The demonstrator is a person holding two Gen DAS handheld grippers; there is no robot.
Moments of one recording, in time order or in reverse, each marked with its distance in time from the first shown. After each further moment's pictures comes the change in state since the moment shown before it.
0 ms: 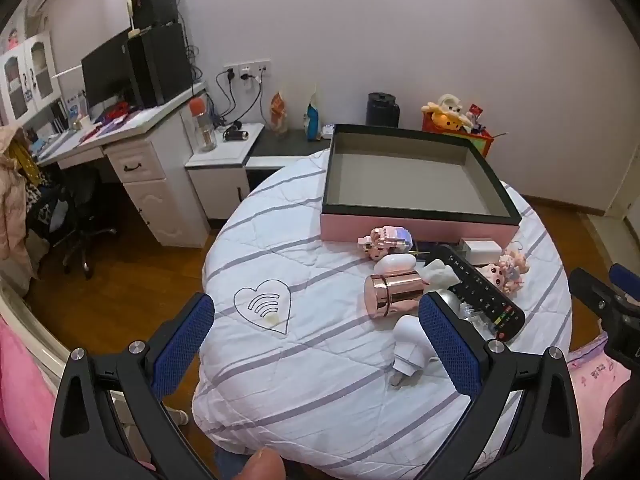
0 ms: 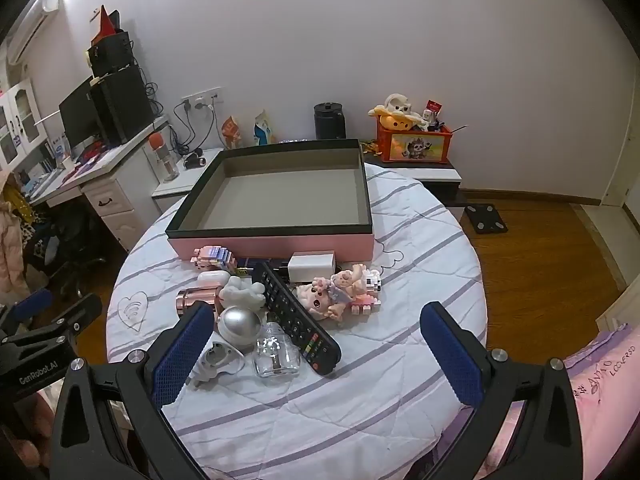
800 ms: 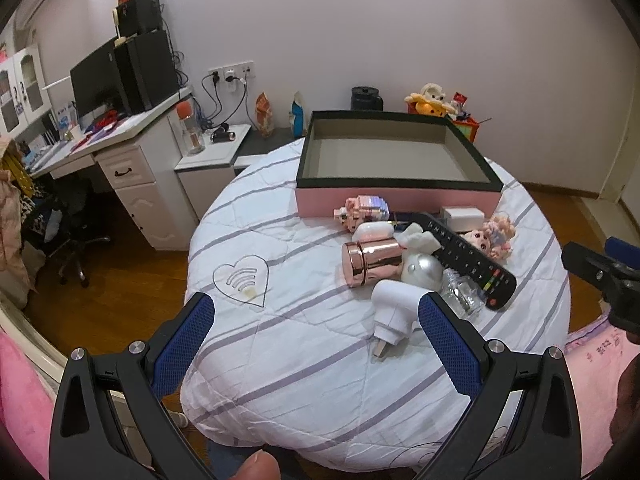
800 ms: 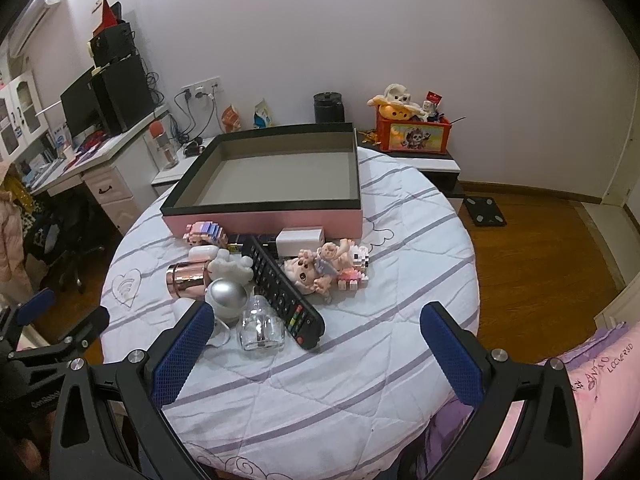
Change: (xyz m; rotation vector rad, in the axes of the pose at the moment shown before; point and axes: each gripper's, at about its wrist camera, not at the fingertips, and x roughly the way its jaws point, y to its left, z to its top) left arm 0.000 -0.022 -0.038 0.047 -0.007 -0.015; right arm -0.004 -0.013 -0.018 -0.012 0.034 0.003
